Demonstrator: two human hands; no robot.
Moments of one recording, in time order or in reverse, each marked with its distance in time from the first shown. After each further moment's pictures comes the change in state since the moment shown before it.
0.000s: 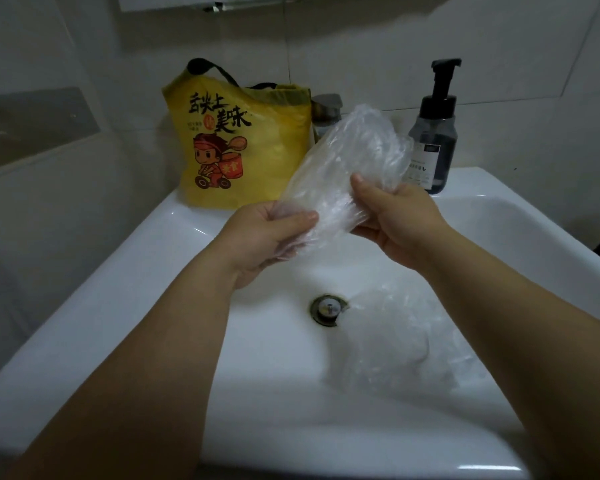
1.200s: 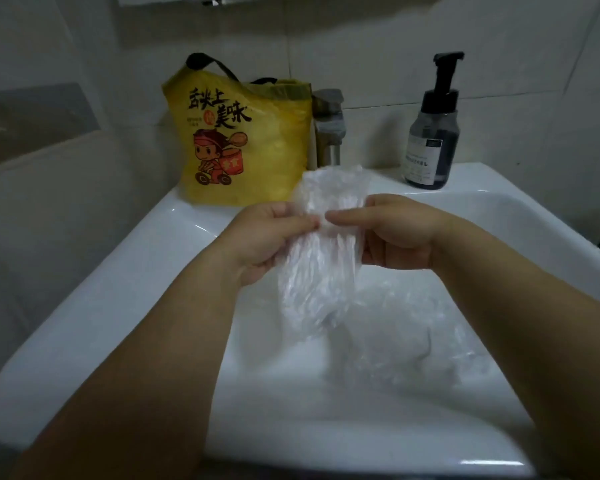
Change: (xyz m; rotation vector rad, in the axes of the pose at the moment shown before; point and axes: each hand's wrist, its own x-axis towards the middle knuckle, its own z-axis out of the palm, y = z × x) left_hand 0.004 -0.004 0.002 0.004 0.014 -0.084; right_hand -0.003 -0.003 -0.006 -0.196 -0.399 0.322
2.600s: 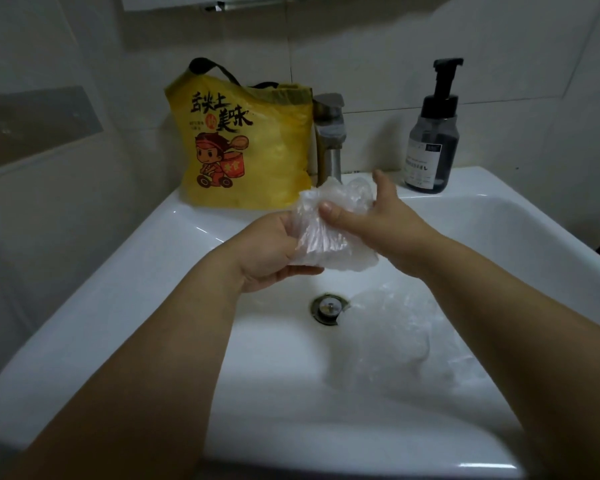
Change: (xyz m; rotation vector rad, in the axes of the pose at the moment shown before) left_hand 0.001 -0.006 0.001 0.015 -0.262 0.014; right_hand 0.004 0.007 0.008 -0.332 0.414 -0.156
